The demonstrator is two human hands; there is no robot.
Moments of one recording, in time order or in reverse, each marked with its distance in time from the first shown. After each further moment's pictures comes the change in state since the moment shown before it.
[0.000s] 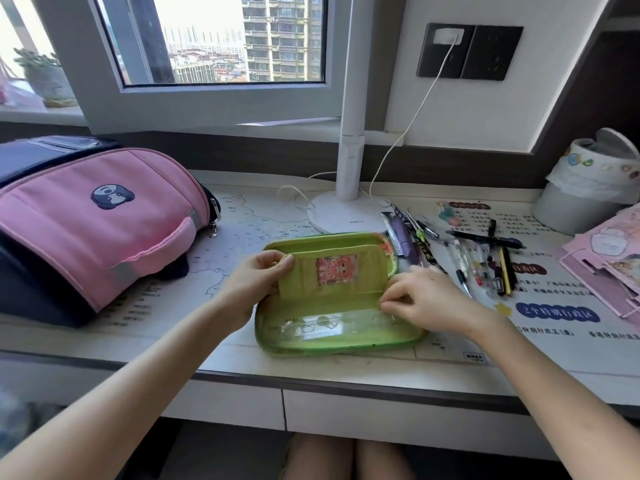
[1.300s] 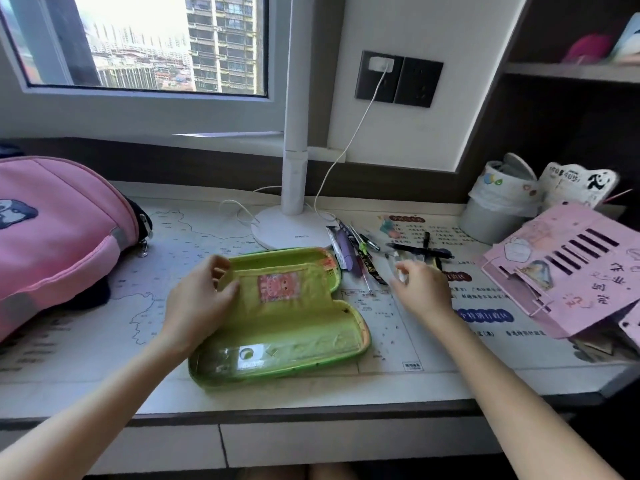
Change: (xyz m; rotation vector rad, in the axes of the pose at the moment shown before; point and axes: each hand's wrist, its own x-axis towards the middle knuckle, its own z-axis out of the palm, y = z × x) left_hand 0.008 0.001 0.015 0.682 0.321 0.256; right_hand 0.000 0.079 0.006 0.010 0.478 0.542
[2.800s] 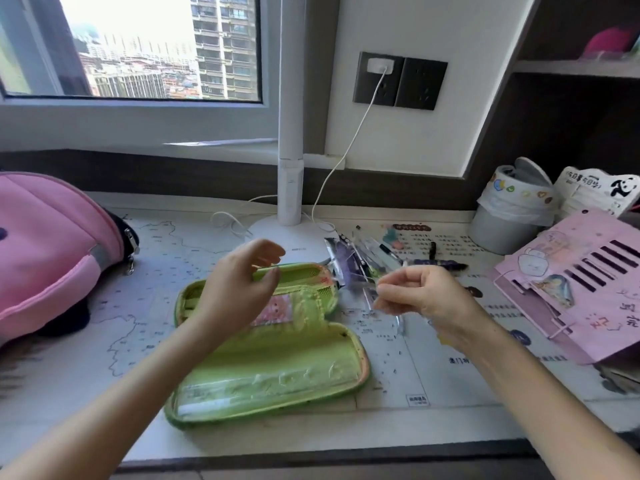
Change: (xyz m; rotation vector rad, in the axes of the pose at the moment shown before) left_hand 0.025 0.070 0.015 -0.167 -0.098 0.295; right_hand 0.002 -0.017 -0.052 1.054 -0.446 0.056
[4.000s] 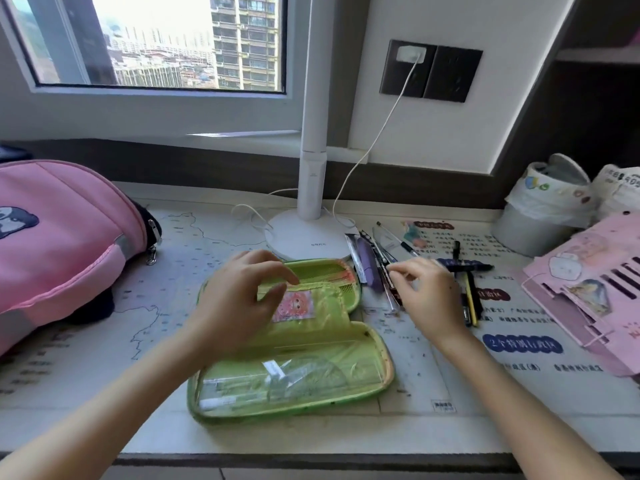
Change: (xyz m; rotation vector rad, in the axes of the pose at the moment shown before) left_hand -0.021 -0.023 -0.022 0.231 -0.078 0.126; right_hand 0.036 0.043 0.031 -0.783 0.462 -0.477
